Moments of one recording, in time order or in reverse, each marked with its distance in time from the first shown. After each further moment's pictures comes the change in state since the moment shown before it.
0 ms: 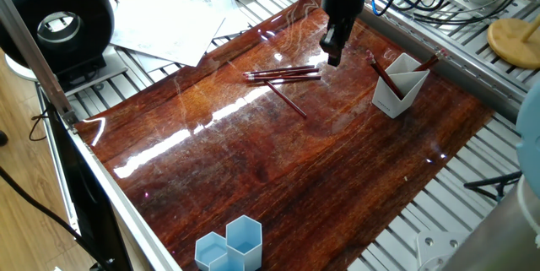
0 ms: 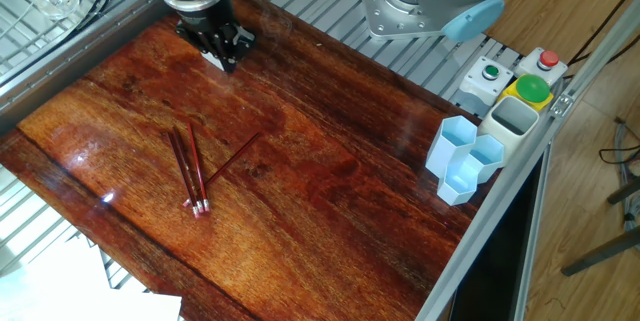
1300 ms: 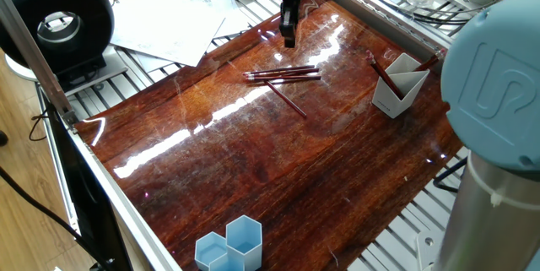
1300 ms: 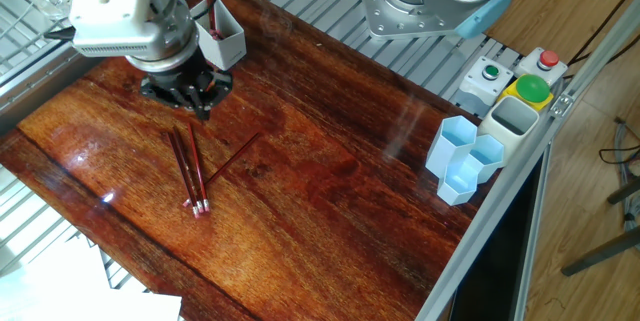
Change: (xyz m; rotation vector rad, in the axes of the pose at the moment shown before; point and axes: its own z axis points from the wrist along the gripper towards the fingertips) arm -0.088 0.000 -0.012 0.019 0.036 -0.312
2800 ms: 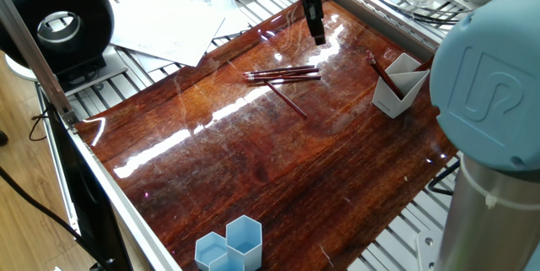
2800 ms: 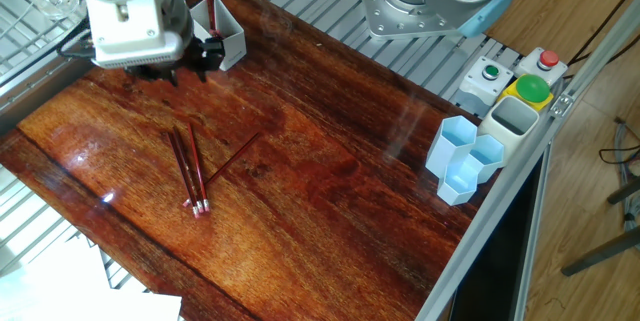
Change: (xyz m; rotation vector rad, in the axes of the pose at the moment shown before) arm 0.053 -0.022 -0.005 0.081 0.244 -0.146
